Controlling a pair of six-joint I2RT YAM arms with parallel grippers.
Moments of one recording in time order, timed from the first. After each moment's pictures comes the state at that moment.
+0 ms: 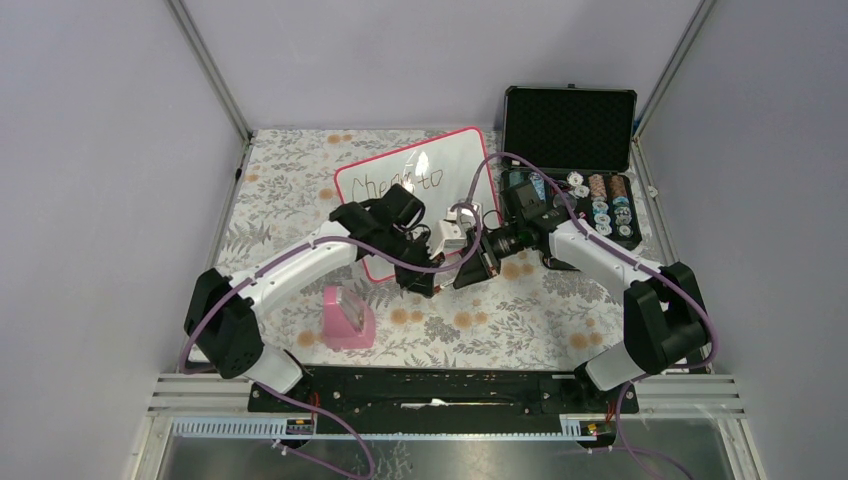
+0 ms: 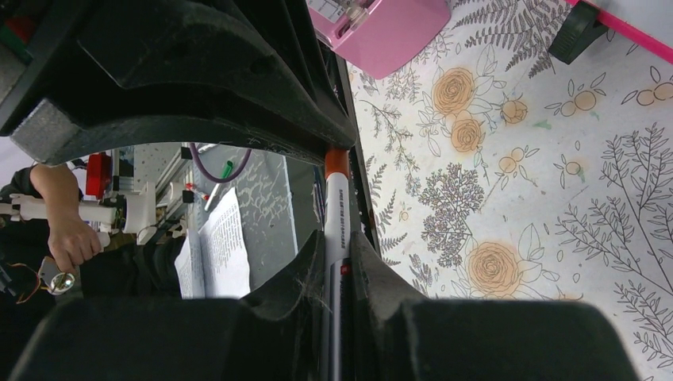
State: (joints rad) left arm -0.75 1.50 1.25 -0.83 0.64 0.36; right arm 0.48 1.52 1.03 -0.54 -1.12 -0.04
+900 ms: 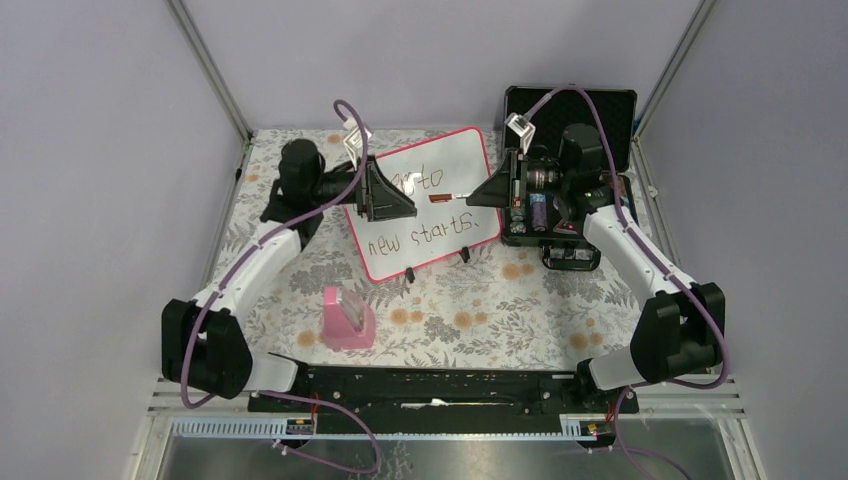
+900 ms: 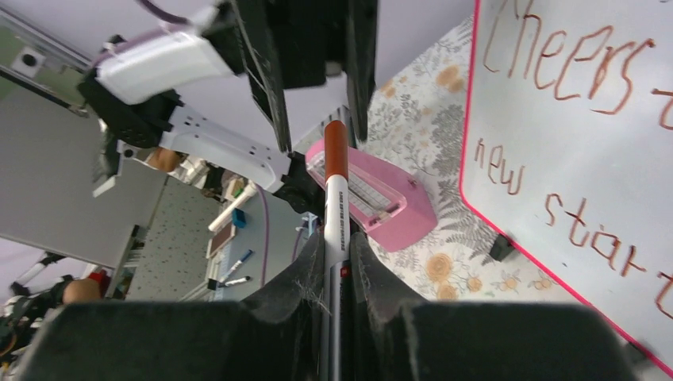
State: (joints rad) left arm -0.28 1.35 1.05 0.25 1.21 -0.64; right arm 0.26 1.45 1.16 0.14 -1.25 0.61
